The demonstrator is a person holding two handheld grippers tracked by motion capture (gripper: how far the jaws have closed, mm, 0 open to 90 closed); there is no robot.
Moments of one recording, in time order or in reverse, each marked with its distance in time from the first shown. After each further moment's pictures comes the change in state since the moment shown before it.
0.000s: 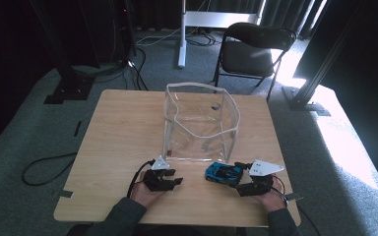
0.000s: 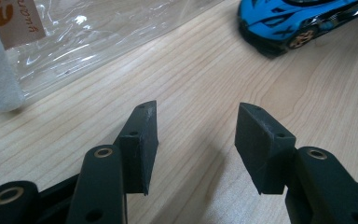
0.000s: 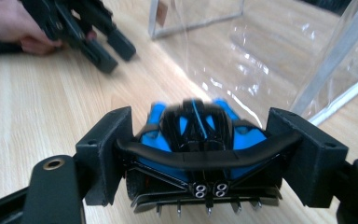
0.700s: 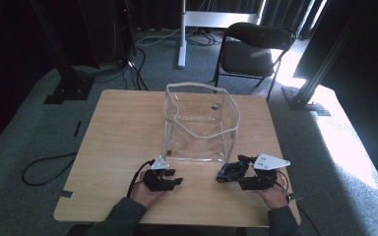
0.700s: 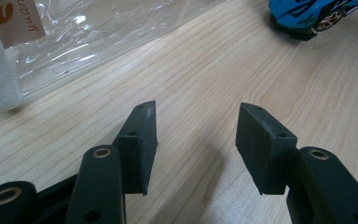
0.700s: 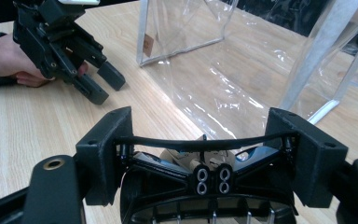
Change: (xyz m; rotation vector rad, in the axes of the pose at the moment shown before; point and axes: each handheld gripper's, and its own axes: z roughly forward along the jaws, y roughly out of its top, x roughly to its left) left arm 0.000 0.000 0.000 -0.001 -0.004 -0.008; right arm -0.005 0.023 -0.012 -0.043 -0.047 0.018
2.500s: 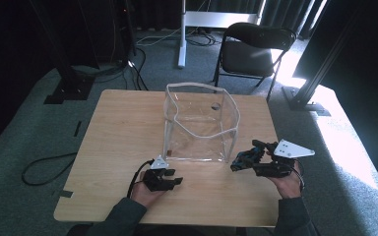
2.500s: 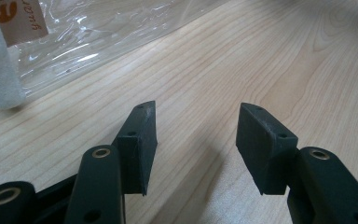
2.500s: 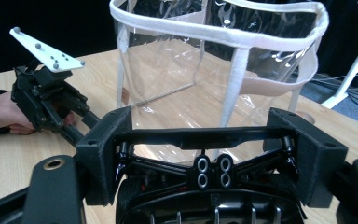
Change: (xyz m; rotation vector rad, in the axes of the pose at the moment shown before) left arm 0.001 0.000 0.000 -0.002 -0.004 -0.011; right arm -0.032 0.031 -0.039 -0.134 -0.045 0.019
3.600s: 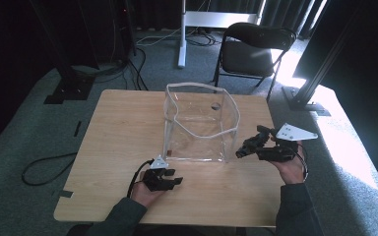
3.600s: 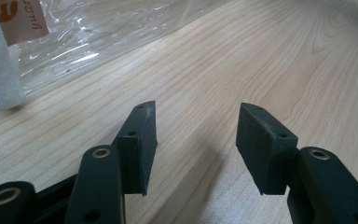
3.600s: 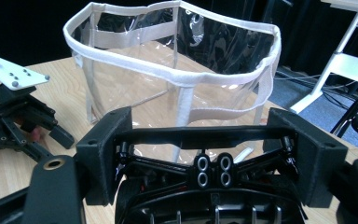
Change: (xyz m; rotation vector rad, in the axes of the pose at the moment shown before) left arm 0.000 0.000 0.000 -0.004 -0.007 -0.013; right arm -0.027 0.031 0.005 0.027 -0.068 -0.012
